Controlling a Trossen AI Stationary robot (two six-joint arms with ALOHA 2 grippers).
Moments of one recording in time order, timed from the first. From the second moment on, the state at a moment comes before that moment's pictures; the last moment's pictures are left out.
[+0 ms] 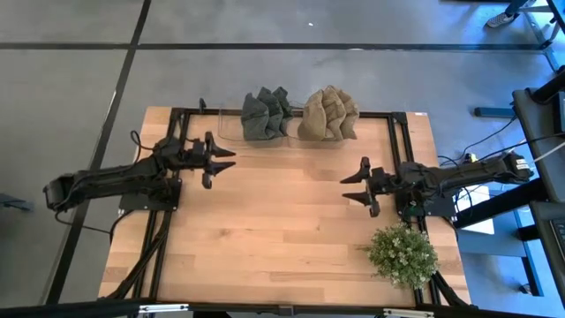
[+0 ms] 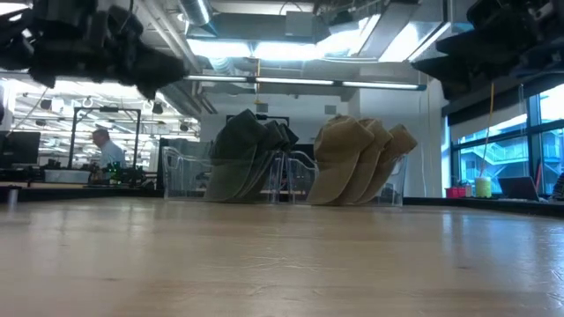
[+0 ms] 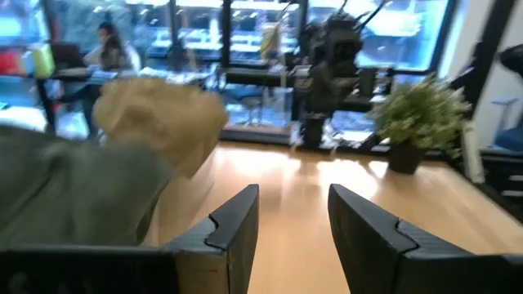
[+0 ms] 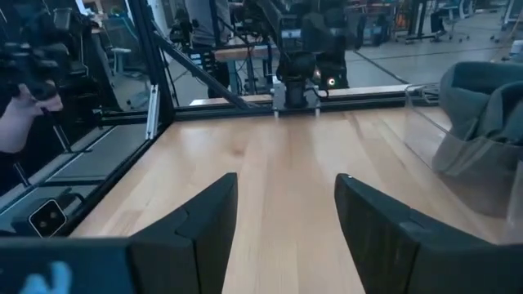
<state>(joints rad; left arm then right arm) 0.47 0.59 0.15 0.45 0.36 -0.07 0.11 0.58 0.17 0.34 0.02 0.10</state>
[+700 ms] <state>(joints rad) 0.47 0.34 0.01 0.42 0.20 -0.12 0.11 0.31 0.01 0.35 0.06 0.12</state>
